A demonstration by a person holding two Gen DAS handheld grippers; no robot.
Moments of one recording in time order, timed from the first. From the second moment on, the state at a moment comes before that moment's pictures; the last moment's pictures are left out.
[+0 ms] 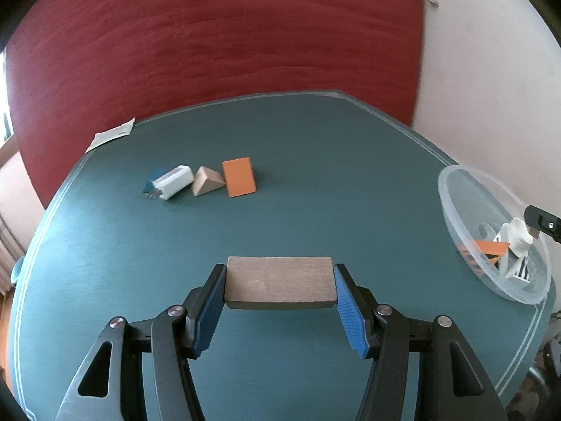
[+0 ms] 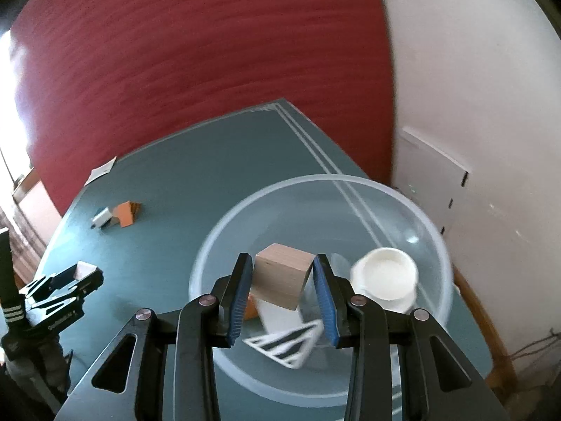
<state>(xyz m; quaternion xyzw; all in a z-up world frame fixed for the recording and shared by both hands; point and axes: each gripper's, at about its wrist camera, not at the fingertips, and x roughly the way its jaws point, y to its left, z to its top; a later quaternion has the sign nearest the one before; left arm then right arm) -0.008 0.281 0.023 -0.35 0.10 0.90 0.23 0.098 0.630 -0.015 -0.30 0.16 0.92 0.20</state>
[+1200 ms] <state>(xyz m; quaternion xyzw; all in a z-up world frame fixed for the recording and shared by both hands) 0.007 0.359 0.041 -0.33 0.13 0.89 0.30 0.128 0.670 -0.029 -0.28 0.25 0.90 0.21</state>
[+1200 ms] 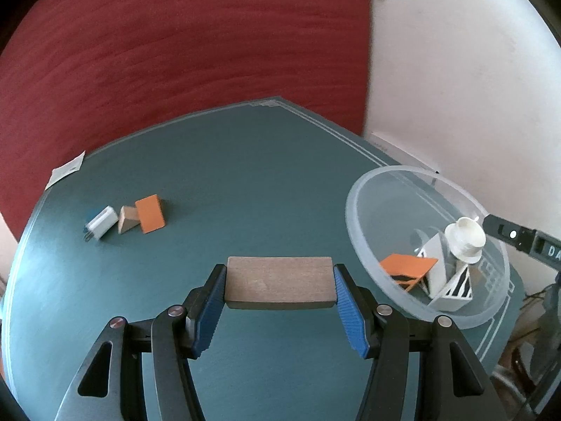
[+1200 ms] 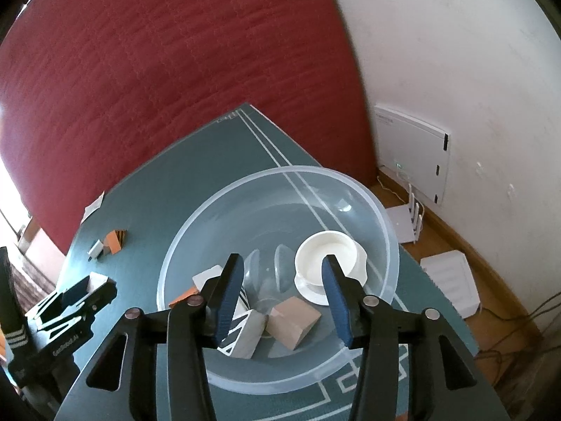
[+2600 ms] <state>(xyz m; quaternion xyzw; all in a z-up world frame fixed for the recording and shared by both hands) -0.008 0.391 0.028 -0.34 0.10 0.88 0.31 0.131 0.669 -0.037 -0.30 0.24 0.90 0.22</state>
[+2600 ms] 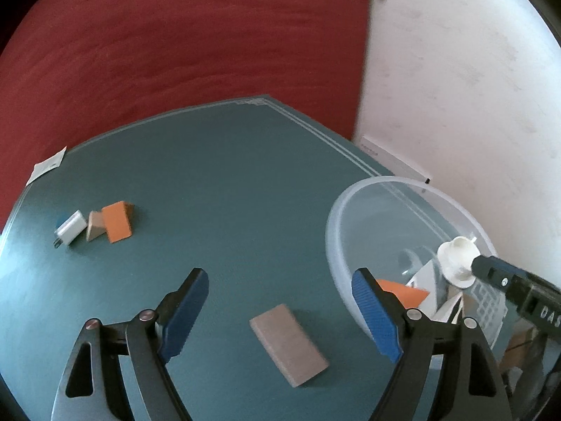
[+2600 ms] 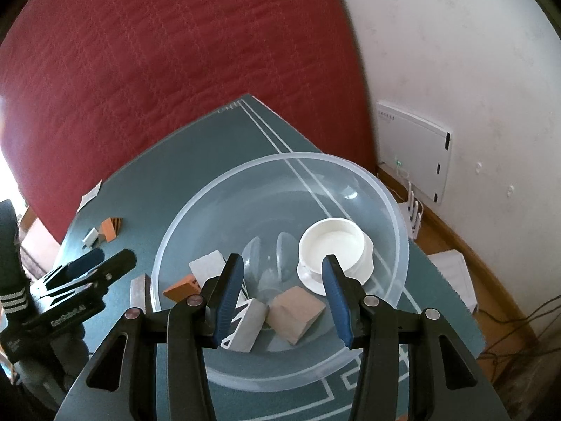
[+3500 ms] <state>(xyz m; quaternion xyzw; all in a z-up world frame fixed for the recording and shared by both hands) 0.031 0.384 -0.001 -0.33 0.22 0.84 0.36 0.133 0.662 -0.038 -0.30 0.24 0.90 0.21</state>
